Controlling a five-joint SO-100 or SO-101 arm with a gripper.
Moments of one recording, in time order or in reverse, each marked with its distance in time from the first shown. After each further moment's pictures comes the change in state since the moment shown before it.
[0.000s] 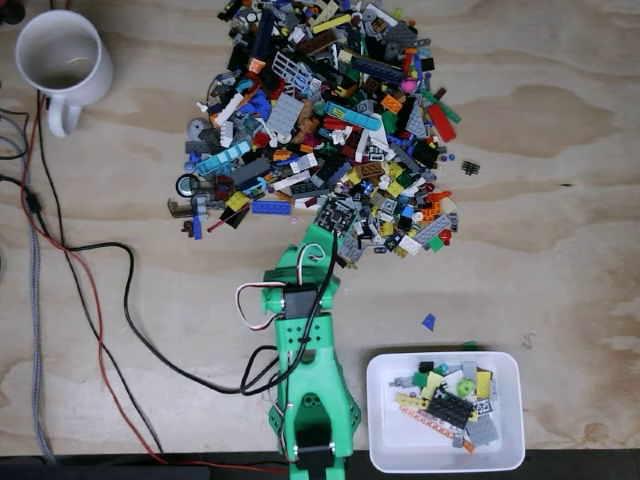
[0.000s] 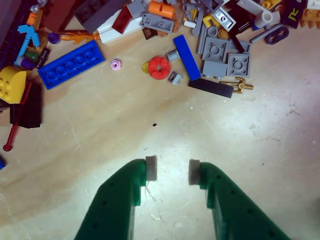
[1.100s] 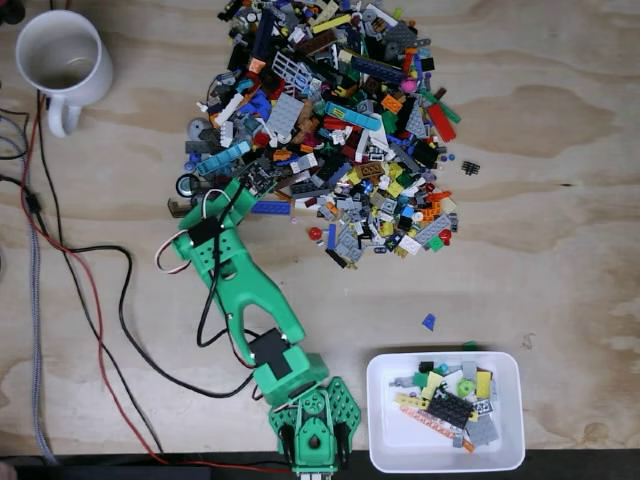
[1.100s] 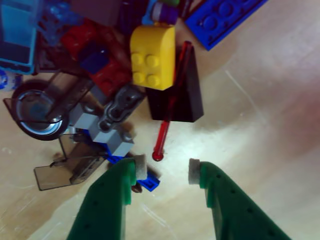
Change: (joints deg) arm -26.3 -53.3 -26.0 -22.8 41.6
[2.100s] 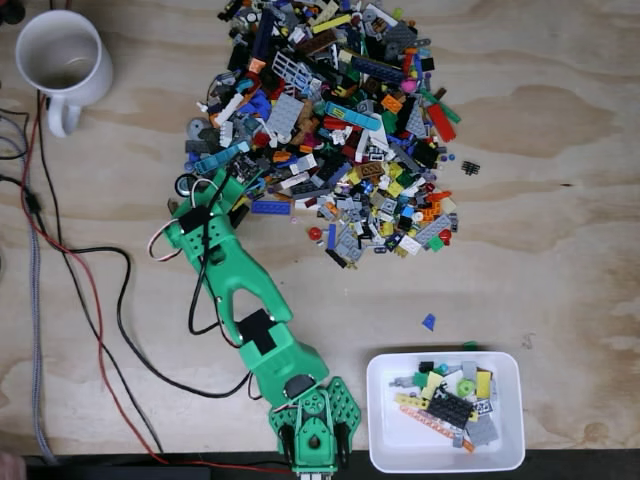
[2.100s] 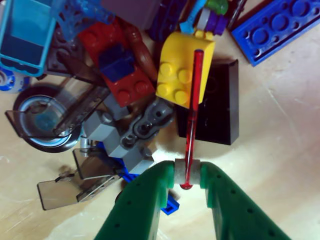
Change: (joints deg) arm -0.2 -9.6 -8.8 1.1 -4.4
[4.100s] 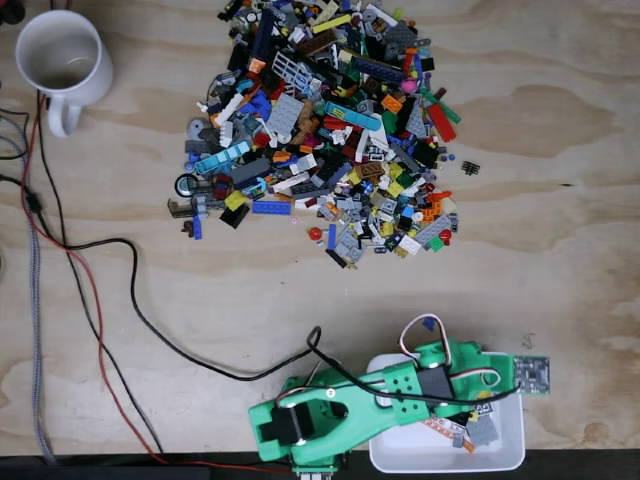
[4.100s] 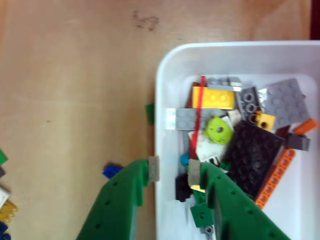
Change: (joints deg) arm 101.1 57.1 27.8 20.5 -65.6
